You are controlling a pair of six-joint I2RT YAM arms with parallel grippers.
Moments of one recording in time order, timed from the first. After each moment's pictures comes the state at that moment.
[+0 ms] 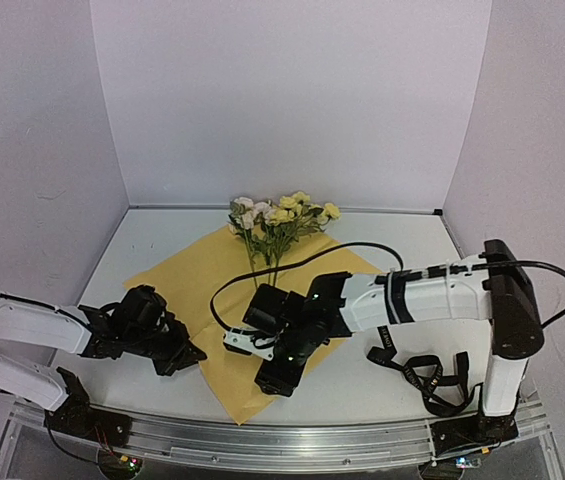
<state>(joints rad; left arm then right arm) -0.79 1.24 0.36 0.04 0.29 -1.42 1.25 1.98 1.49 -0.77 -0.06 -0.02</state>
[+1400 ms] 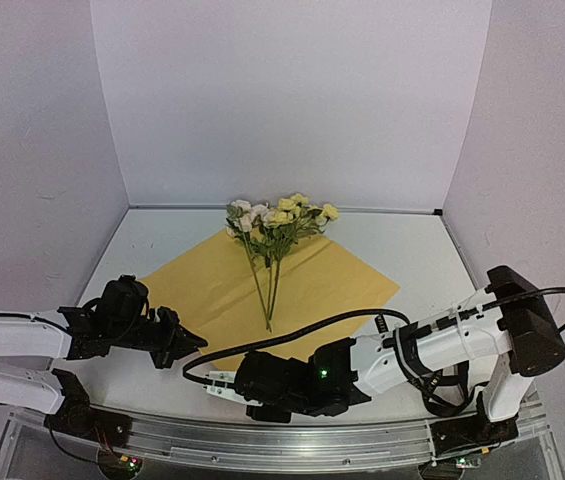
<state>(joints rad) -0.75 1.04 0.34 0.05 0.40 -1.63 1.49 1.90 1.25 -0.35 0.38 -0.20</state>
